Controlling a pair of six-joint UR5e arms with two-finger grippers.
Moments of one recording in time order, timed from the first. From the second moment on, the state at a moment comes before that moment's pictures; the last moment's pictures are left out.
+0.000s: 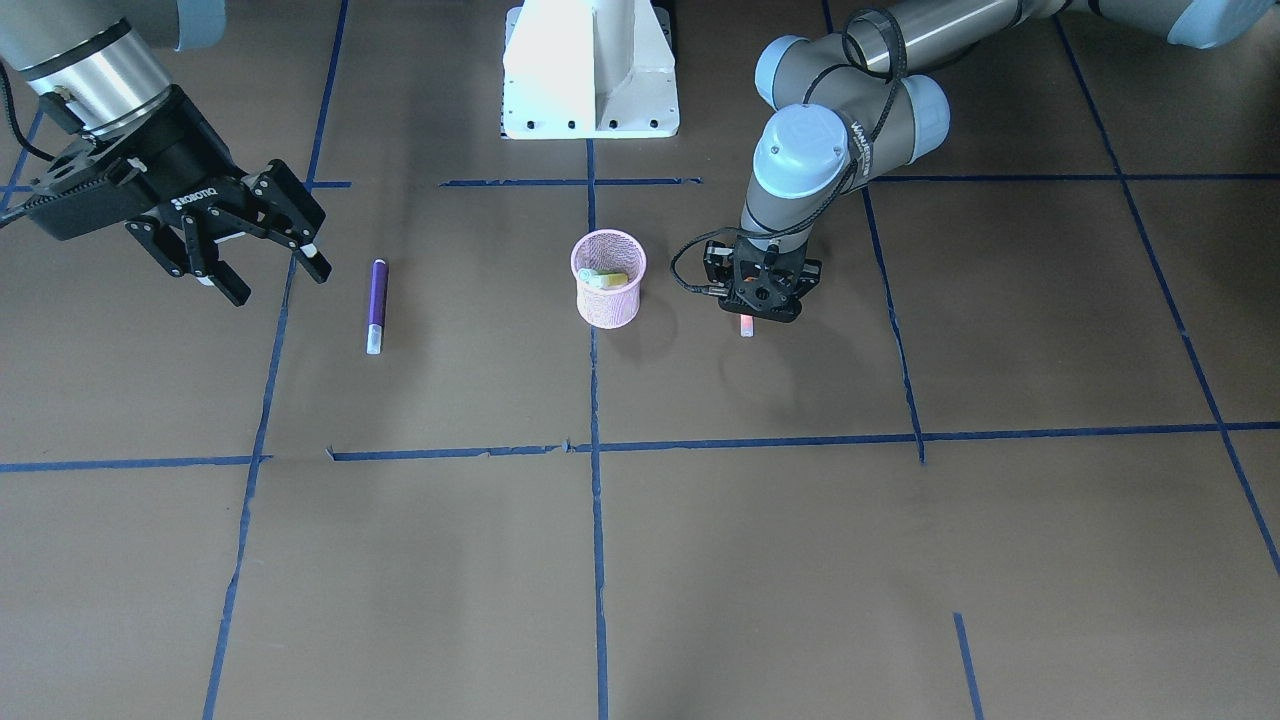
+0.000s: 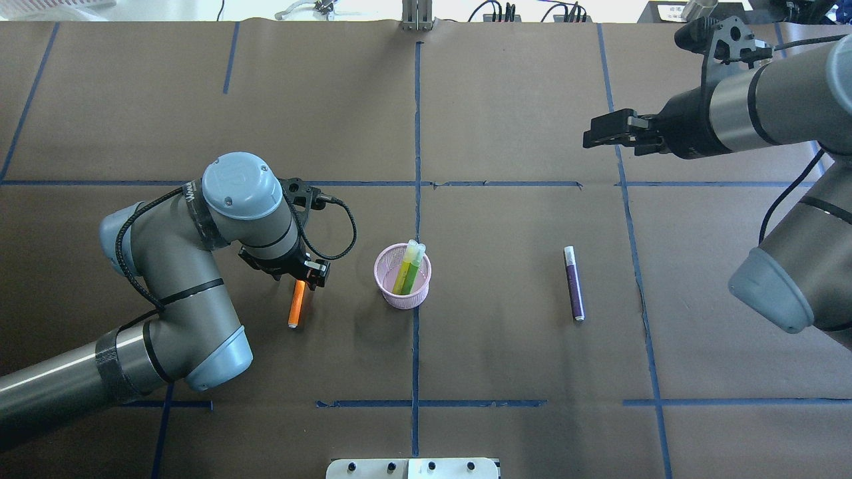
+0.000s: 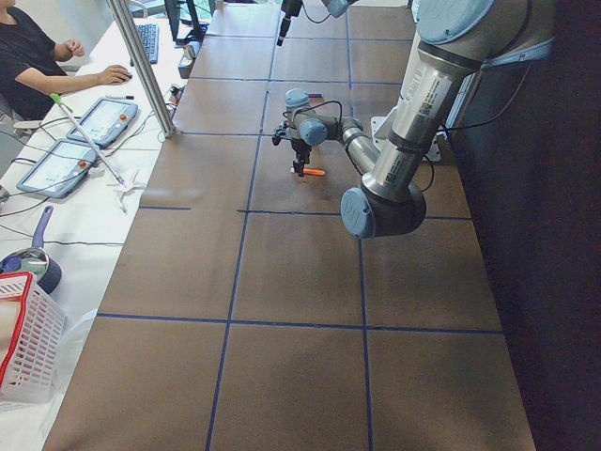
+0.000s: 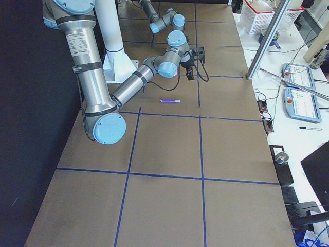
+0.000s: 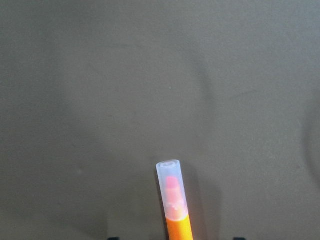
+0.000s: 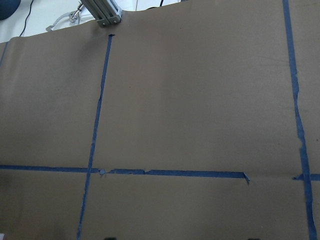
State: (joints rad) left arm -0.56 -2.09 -1.65 -1.61 -2.00 -0.88; right arm 0.90 -1.33 2.03 -1.18 2.03 1.12
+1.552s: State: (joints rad) left arm -0.56 -2.09 -1.64 -1.69 -2.00 -0.89; right arm 0.92 -1.34 2.04 -1.18 2.04 1.12
